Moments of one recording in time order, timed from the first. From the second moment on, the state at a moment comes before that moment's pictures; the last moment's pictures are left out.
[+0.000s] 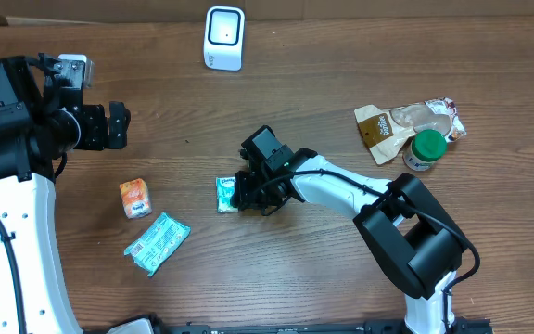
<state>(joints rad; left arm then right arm) 0.27 1.40 1.52 -1.02 0.25 0.24 0.73 2.04 1.25 -0.39 -0.47 0.73</state>
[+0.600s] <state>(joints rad) 0.27 1.40 1.52 -1.02 0.25 0.24 0.25 1.46 1.25 -0.21 -1.23 0.68</state>
